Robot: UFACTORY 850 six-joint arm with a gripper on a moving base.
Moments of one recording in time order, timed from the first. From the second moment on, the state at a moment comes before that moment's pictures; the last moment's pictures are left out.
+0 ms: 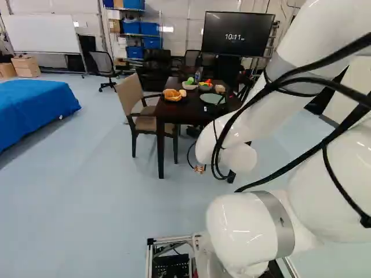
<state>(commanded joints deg) 0.0 16.0 -5.0 0.0 50.0 0.0</state>
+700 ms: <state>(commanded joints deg) 0.0 16.0 -5.0 0.0 50.0 0.0</state>
